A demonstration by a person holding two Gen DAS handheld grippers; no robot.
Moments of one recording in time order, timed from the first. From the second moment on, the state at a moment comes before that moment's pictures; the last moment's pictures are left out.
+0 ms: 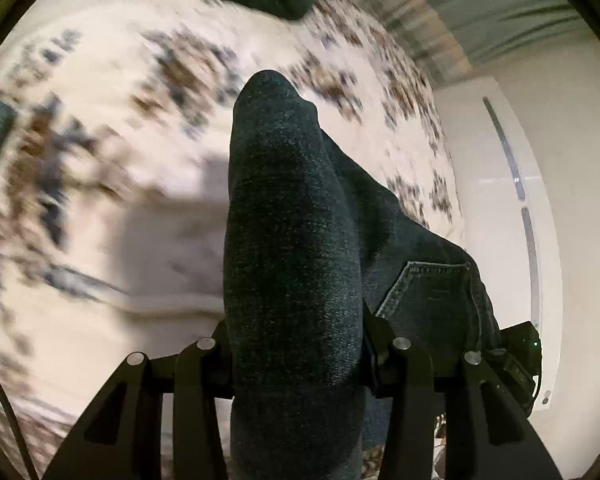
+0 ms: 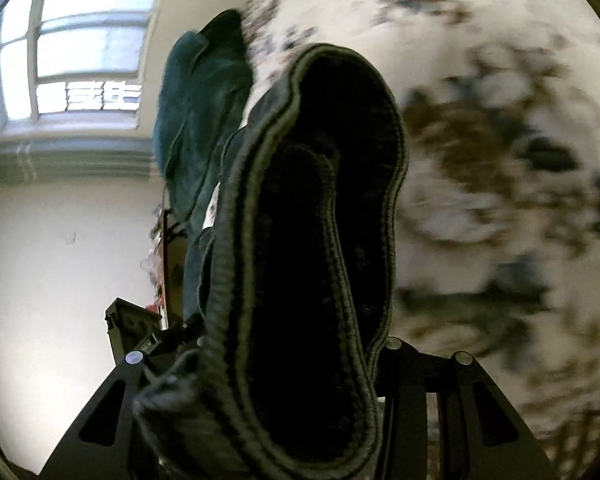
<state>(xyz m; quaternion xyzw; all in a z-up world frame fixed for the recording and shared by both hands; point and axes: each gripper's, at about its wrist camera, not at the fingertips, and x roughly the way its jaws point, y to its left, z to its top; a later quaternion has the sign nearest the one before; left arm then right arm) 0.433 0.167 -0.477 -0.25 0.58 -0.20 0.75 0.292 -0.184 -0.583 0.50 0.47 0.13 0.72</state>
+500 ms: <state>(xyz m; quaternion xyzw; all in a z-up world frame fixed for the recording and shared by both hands) 0.490 0.526 -0.439 -0.21 0.55 -0.11 0.80 0.427 0.183 -0.588 0.51 0.46 0.25 0.68</state>
